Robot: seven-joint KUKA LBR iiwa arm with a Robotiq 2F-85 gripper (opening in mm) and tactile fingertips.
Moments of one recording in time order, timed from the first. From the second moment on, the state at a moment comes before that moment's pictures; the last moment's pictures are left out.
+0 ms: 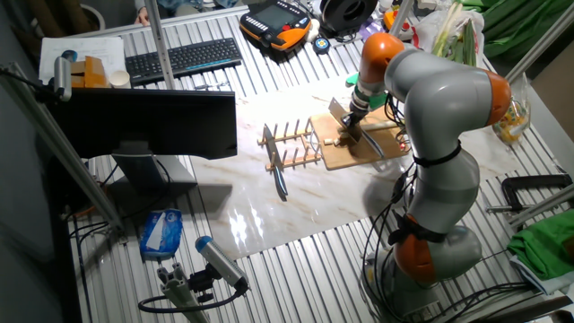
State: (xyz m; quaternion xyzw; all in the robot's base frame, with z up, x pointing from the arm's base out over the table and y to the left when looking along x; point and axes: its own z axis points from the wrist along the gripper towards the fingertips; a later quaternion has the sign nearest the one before) arm 0.554 -0.071 0.066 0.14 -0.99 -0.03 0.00
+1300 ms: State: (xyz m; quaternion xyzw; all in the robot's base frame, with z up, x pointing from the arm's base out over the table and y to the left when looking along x) arm 0.557 -0.070 0.063 0.14 -0.99 -0.02 -0.02
